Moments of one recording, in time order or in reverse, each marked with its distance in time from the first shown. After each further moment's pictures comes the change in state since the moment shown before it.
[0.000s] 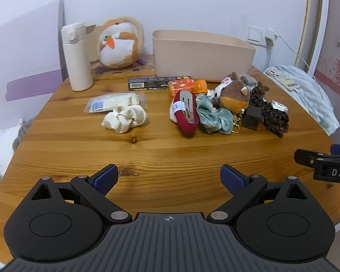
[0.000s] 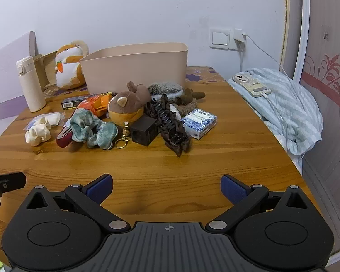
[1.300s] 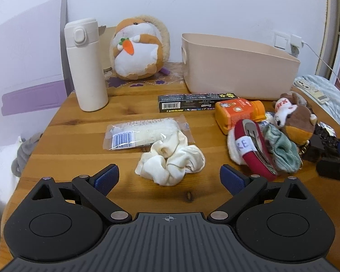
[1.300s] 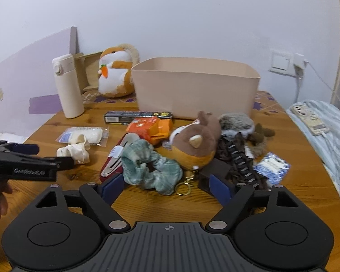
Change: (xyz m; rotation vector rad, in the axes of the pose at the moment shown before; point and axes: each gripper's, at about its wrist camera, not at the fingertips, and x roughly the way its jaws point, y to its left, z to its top) left arm 0.104 0.078 0.053 -0.002 -0.033 0.033; right arm 0.054 0.072 0.046 -0.146 -0.041 0.205
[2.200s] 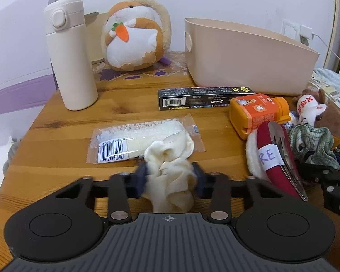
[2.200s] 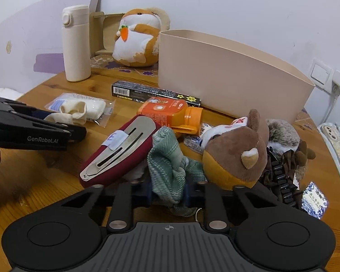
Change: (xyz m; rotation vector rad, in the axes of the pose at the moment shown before) left arm 0.060 0.005 0.016 0.013 0.046 0.001; right arm 0.081 0.024 0.009 -0.191 0.094 0.020
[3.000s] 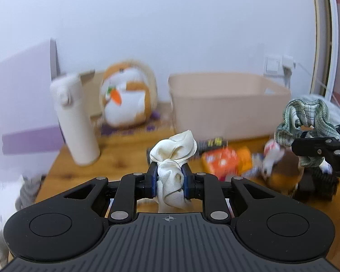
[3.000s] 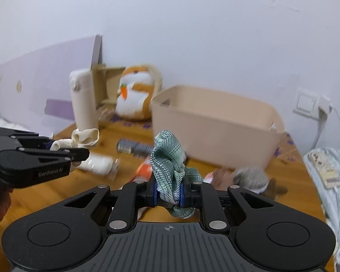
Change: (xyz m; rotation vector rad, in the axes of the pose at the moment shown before) left arm -0.076 -0.040 0.043 0.063 -0.202 0.019; right arm -0.080 -0.030 0.040 0.041 -0.196 0.036
